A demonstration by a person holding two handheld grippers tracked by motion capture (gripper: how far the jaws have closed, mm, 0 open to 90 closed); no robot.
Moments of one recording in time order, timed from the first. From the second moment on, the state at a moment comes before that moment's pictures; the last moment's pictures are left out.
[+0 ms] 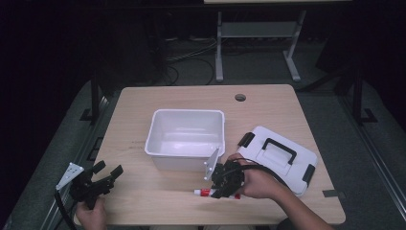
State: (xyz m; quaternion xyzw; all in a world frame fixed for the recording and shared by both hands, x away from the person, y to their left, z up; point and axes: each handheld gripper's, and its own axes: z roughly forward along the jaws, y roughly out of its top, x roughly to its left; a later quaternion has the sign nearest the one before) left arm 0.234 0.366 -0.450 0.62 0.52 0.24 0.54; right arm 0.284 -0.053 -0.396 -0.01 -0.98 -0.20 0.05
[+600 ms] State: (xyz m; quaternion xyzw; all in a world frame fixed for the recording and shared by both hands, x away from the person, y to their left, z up) left arm 0.235 0.367 -0.451 0.62 0.52 0.23 0.54; right arm 0.296 -0.042 -0.323 0.00 -0.97 -0.23 0.03
